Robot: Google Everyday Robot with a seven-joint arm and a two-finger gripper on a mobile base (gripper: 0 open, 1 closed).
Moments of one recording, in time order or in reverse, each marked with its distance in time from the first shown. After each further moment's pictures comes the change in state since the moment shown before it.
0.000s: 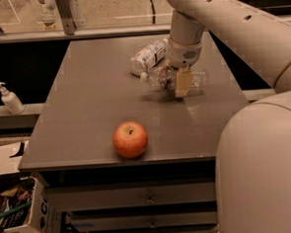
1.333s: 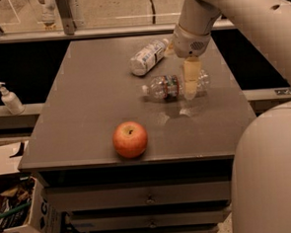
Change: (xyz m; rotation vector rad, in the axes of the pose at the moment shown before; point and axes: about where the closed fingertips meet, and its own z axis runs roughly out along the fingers) arm -0.010 0.001 -0.034 0.080 -0.123 -0.008
